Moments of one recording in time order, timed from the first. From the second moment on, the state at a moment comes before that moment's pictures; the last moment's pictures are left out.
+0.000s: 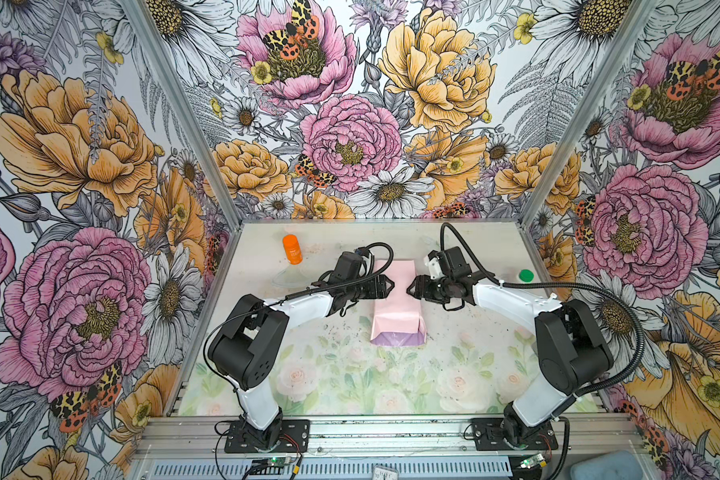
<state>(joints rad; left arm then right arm) -0.55 1.75 1.03 0.07 0.31 -0.54 0.38 1.64 1.04 -0.36 -0.33 0.50</state>
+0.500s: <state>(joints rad) -0.61 1.39 0.73 0.12 0.23 -0.44 0.55 1.28 0.68 -0.29 -0.11 0.36</state>
